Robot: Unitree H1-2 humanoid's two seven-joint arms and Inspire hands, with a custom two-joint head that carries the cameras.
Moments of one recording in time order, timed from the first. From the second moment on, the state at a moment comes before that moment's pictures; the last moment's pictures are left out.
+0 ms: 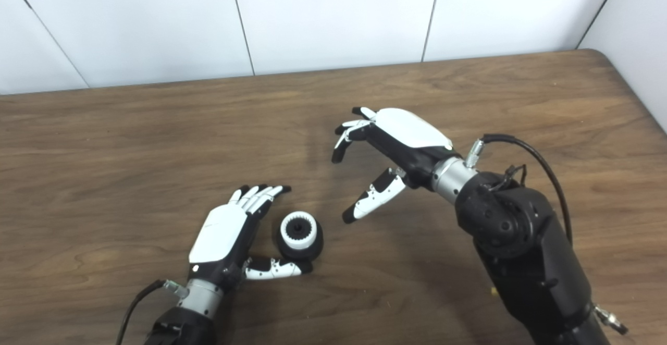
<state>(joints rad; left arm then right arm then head) 0.09 0.09 -0.37 -0.26 0.90 0.11 -0.09 -0.26 -0.36 0.23 -0.59 -0.73 0.40 0.73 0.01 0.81</state>
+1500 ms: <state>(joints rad) 0.12 0.10 0.17 -0.50 0.03 0.36 -0.21 -0.01 -0.11 -0.04 -0.51 -0.41 0.42 0.40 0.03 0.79</state>
